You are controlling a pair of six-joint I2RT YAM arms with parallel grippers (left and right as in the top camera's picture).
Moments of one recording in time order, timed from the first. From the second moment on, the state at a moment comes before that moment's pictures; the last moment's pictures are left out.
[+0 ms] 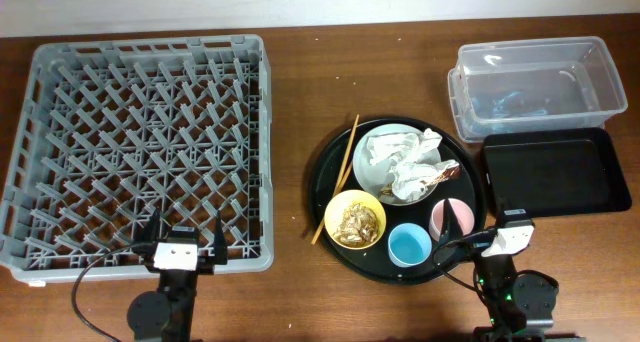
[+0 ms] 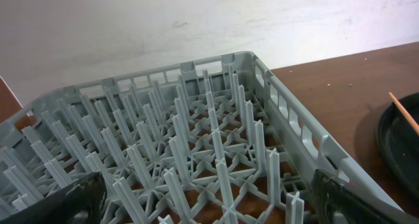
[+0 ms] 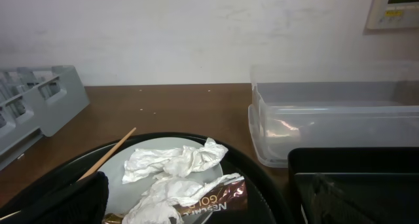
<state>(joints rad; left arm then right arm) 0.07 0.01 0.01 -0.07 0.11 0.18 -0.04 0.01 0.01 -0.07 -0.13 0.06</state>
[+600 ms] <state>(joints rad) 0.07 0.19 0.21 0.24 0.16 0.17 -0.04 0.14 0.33 0.20 -0.13 -0.06</state>
